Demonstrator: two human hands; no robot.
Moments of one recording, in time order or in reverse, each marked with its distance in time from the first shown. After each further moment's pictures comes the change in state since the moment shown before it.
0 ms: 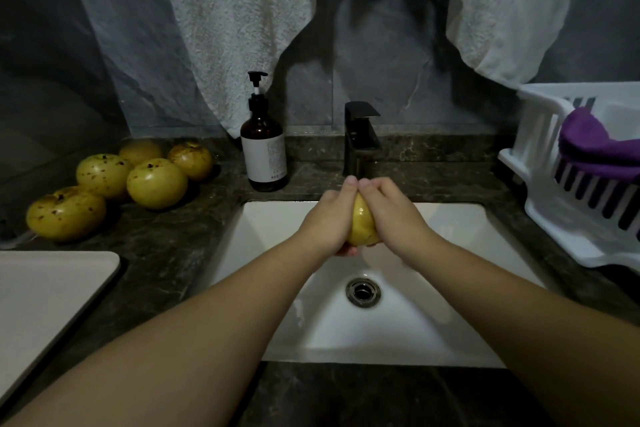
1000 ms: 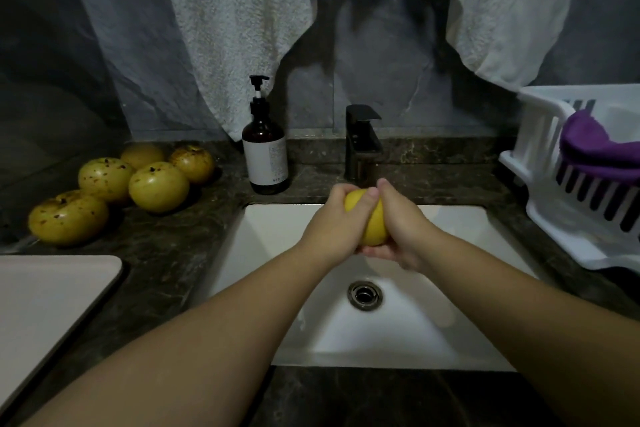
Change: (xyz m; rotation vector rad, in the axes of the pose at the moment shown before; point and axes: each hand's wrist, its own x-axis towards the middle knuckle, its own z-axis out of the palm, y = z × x) left_hand -0.001 -0.005 0.006 0.185 0.080 0.174; right_hand -0.001 -0.003 0.000 0.330 -0.065 0.316
